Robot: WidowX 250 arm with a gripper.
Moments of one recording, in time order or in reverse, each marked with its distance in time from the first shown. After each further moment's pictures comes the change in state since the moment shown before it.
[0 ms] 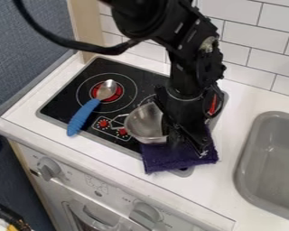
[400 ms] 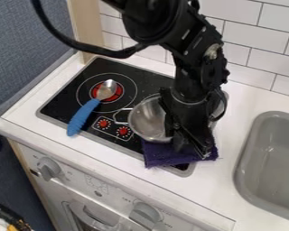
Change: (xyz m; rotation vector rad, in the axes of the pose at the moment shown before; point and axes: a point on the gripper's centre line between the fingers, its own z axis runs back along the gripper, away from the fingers) arm 0.006 -0.001 -0.008 0.003 -0.006 -0.013
